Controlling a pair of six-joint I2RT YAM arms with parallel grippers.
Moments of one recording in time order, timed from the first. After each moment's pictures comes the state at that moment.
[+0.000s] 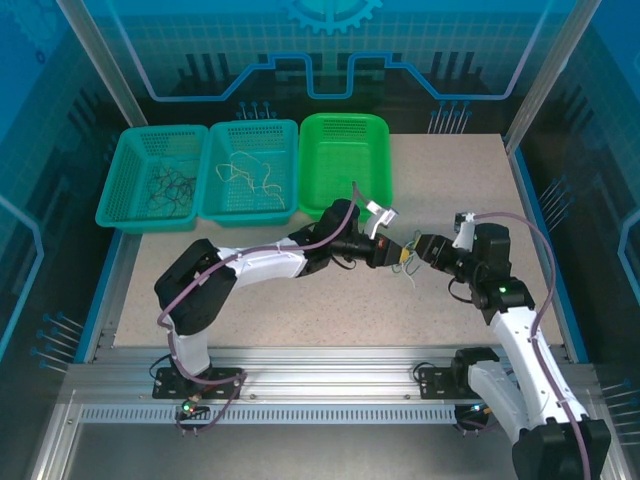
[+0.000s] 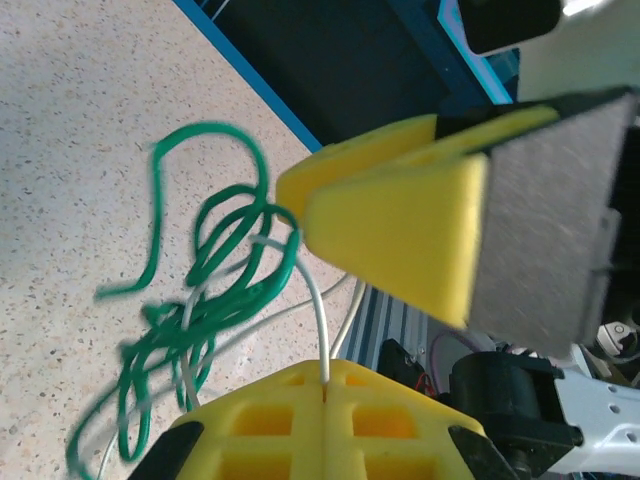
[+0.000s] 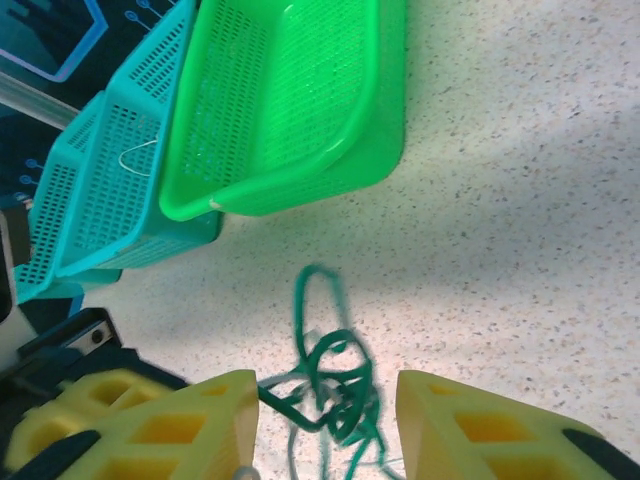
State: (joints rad) left arm -0.82 1.85 1.19 0.32 0.65 -0.61; right arm 0.05 0.79 0.61 -0.40 -0.42 0.57
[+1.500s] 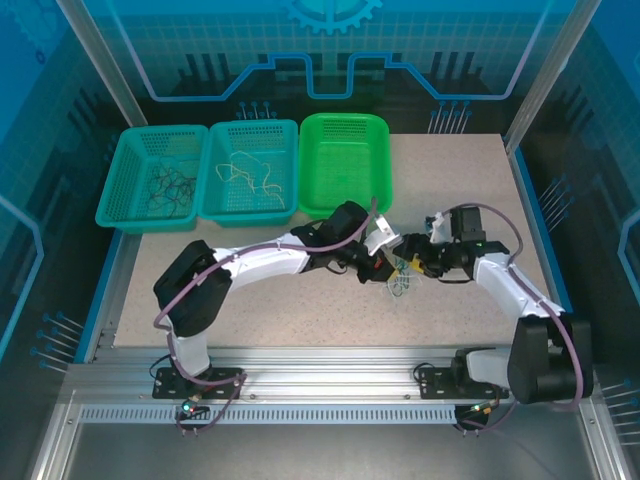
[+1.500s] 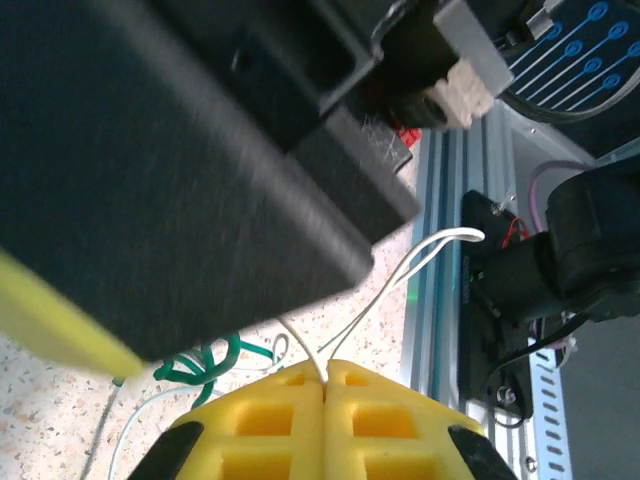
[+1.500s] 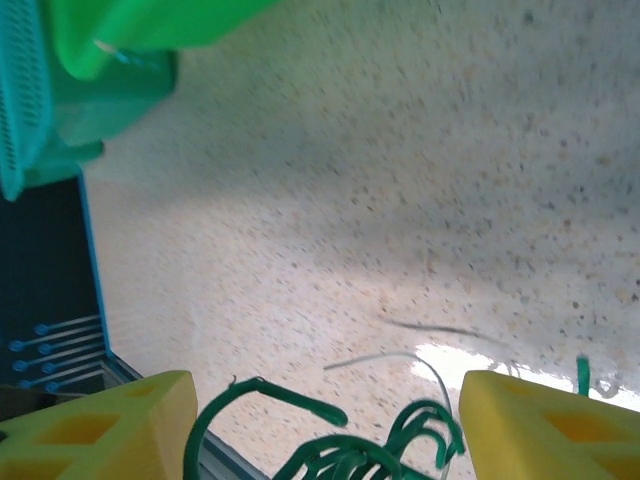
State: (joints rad) left arm -0.84 1.86 1.28 -0.13 0.65 -0.11; right arm 0.07 1.27 0.72 -0.49 -0.68 0.51
